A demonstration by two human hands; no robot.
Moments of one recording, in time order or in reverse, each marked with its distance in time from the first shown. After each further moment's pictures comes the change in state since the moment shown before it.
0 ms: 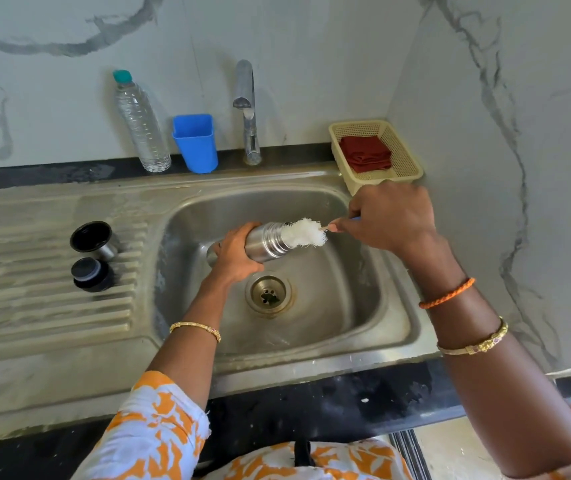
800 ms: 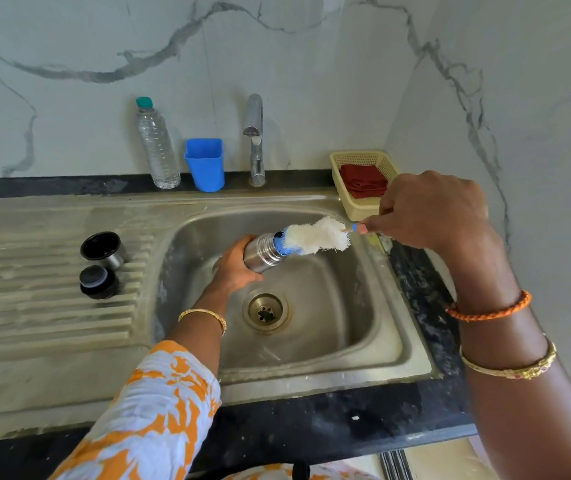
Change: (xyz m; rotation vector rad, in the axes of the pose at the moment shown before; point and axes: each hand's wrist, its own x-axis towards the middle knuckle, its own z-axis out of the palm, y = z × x) left_hand 0.018 -0.022 0.007 -0.107 -0.013 -0.103; right_hand -0.027 0.017 -0.069 -0.005 -0.002 0.100
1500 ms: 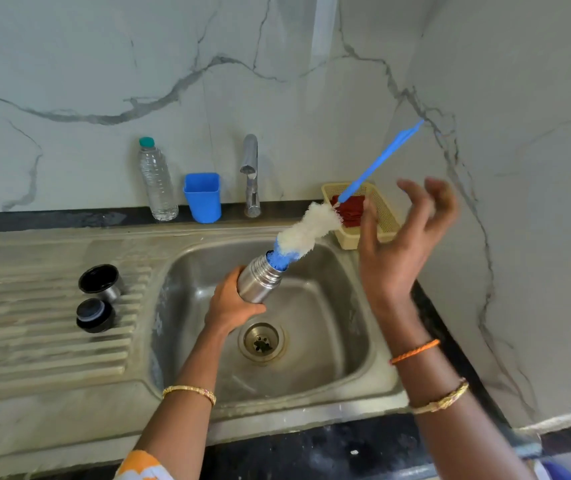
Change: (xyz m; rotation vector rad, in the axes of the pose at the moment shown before) left_hand -0.033 0.016 -0.005 -0.119 0.073 -0.022; right_hand 0.017 -0.025 0.070 0.870 1.181 0.055
